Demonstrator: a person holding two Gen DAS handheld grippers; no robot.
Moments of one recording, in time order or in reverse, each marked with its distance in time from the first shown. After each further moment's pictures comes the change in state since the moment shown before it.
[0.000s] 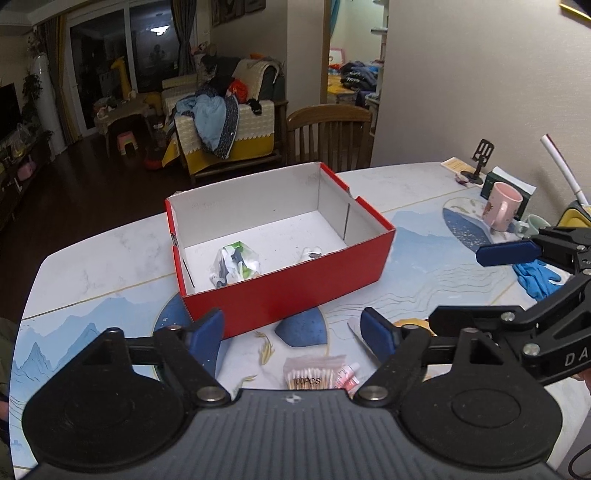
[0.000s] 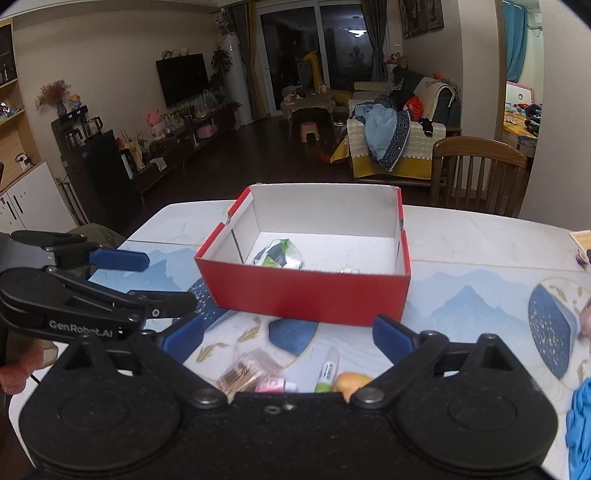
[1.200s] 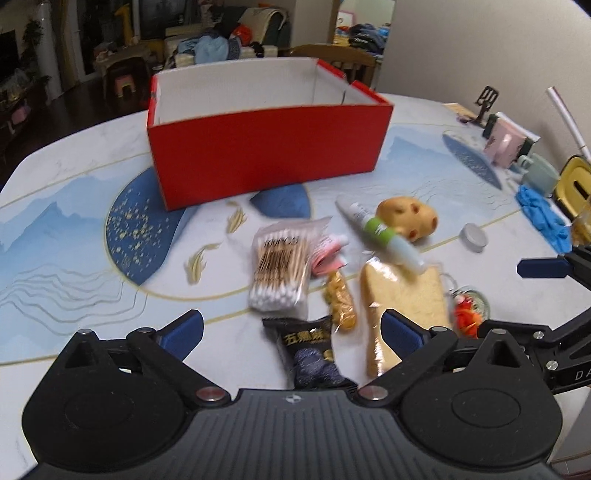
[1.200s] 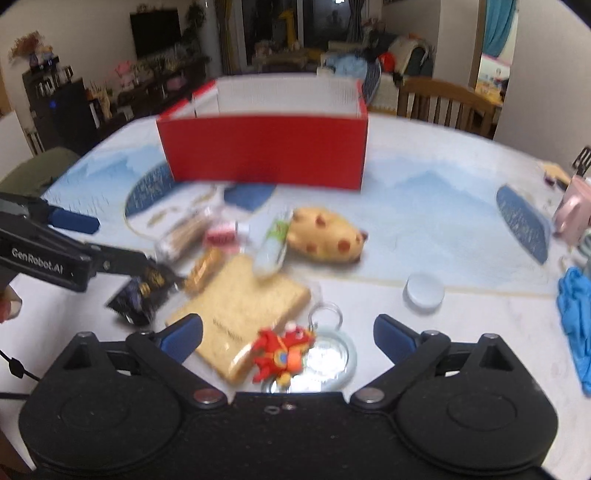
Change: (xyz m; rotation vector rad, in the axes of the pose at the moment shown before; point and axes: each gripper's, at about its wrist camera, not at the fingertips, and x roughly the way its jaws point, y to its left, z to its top) left arm 0.049 -0.014 -0.120 -0.090 0.149 -0.031; right arm 0.026 -0.016 -0.136 -0.015 0.178 -0.129
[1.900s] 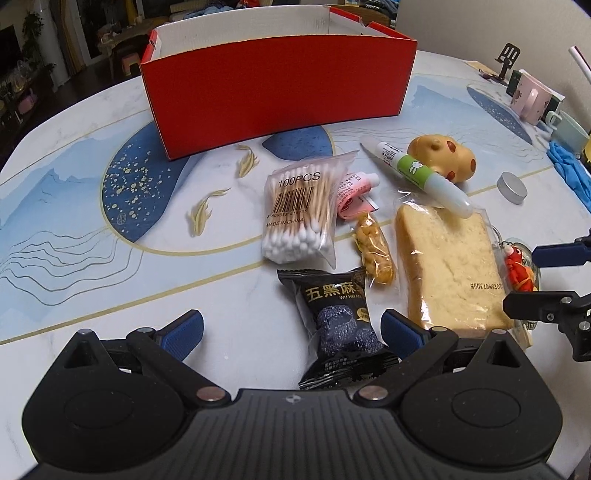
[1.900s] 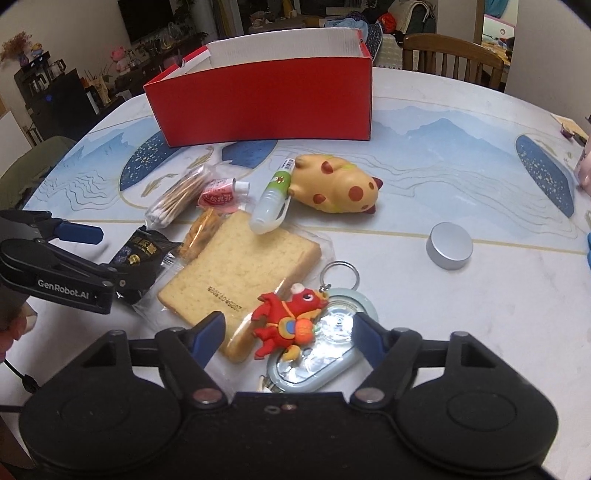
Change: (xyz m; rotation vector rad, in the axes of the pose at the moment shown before) left arm 0.038 0.002 -0.020 0.029 0.103 0.064; right arm 0.023 -0.005 -0.009 0.061 0.075 0.057
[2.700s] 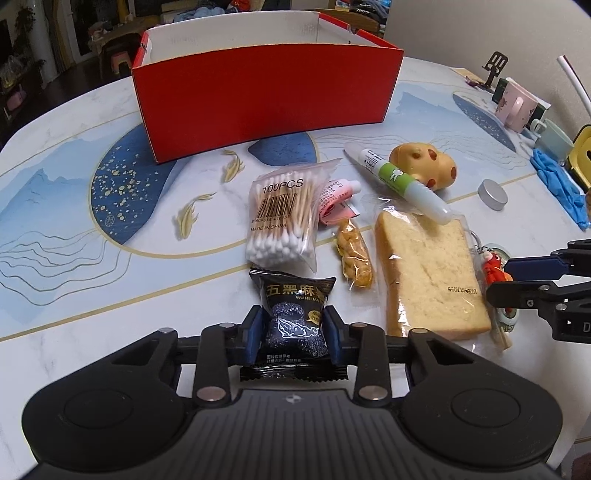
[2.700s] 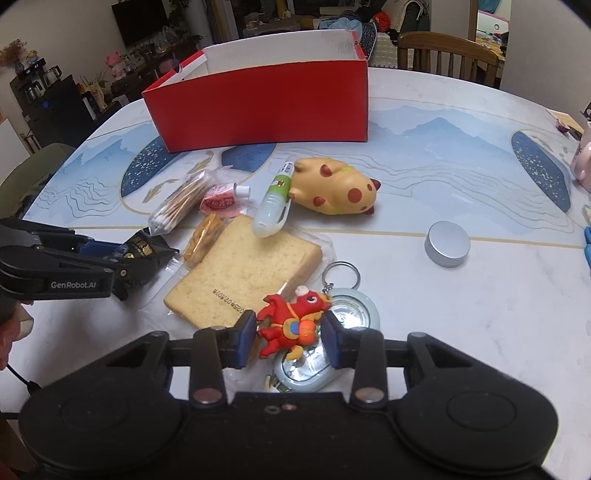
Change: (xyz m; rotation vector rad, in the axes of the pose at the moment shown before) left arm -0.009 0.001 0.001 -0.012 -0.007 -0.060; right arm -0.008 0.002 0.002 0.025 -0.005 -0.011
